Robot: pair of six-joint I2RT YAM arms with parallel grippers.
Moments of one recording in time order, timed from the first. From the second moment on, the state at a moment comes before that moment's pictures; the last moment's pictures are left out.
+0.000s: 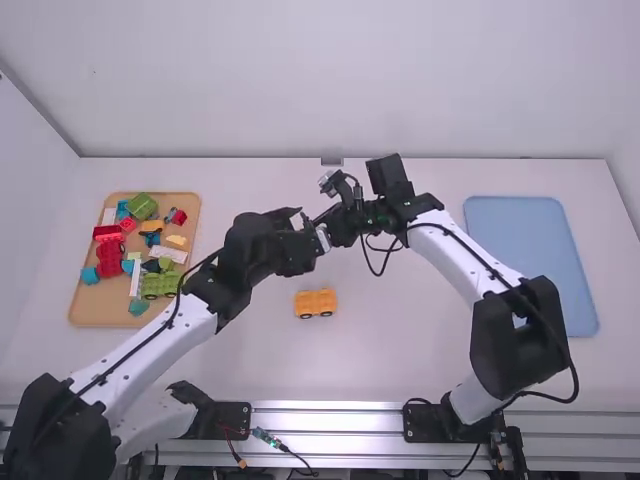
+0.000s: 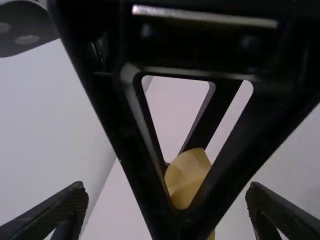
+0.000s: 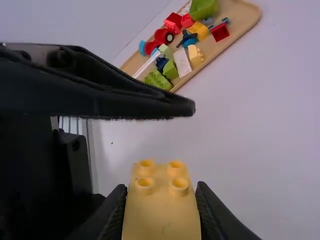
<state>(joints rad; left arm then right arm) -0.48 1.19 0.75 0.01 0.09 0.82 0.41 1.71 1.27 -0.43 -0.98 -0.10</state>
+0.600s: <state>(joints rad) -0.40 1.16 0.91 -0.36 0.19 0.79 0.34 1.71 1.27 -0.50 -0.94 -0.32</state>
